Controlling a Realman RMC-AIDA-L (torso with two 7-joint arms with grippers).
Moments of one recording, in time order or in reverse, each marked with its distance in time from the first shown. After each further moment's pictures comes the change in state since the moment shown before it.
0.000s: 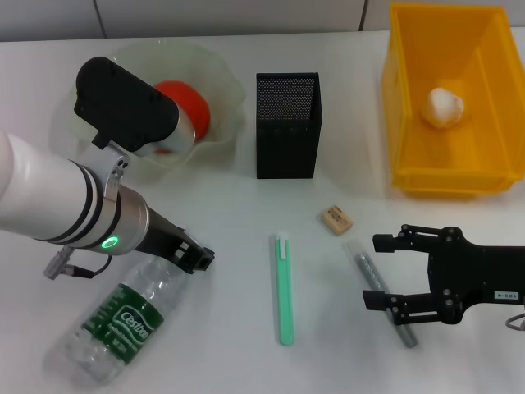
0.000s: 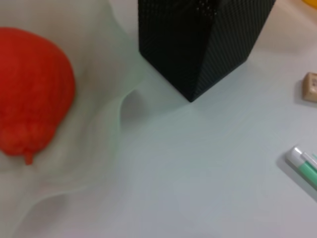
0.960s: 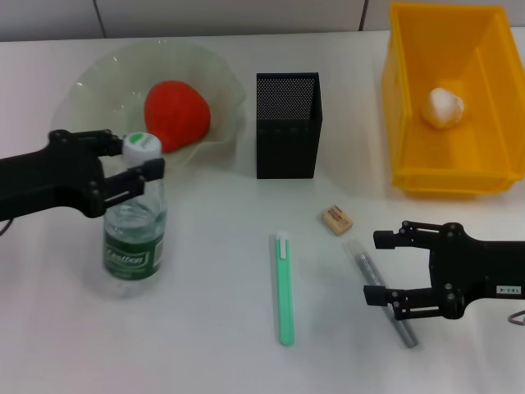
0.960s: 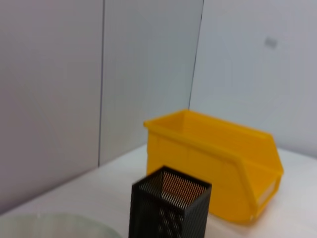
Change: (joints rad) left arm 0.195 0.011 -0.731 -0.335 -0.971 0.148 1.304; right arm 0.006 -0.002 0.002 -0.023 0.000 -0.013 0.051
